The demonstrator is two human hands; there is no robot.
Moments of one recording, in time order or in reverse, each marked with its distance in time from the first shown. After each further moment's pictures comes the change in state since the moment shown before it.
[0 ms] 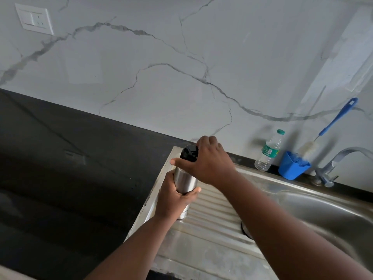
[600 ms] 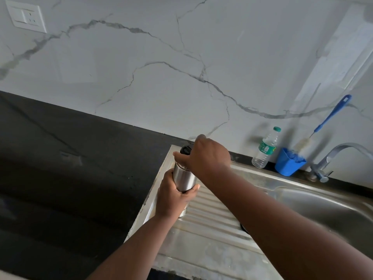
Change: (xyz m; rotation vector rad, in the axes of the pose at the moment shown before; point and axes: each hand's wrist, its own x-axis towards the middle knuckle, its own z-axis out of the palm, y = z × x) left_hand -0.003 0.005 0.000 0.104 0.081 0.041; right_hand 0.004 -0.021 -0.003 -0.186 0.082 0.158
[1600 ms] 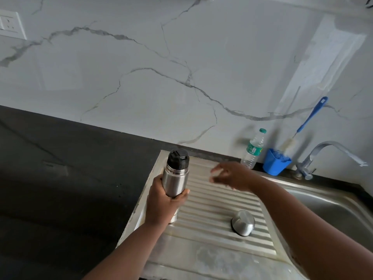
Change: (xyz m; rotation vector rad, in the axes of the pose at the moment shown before) left_hand -0.001 0.003 -0.003 -0.062 -0.051 -0.014; right_hand 0.006 0.134 0.012 0.360 -0.459 -0.008
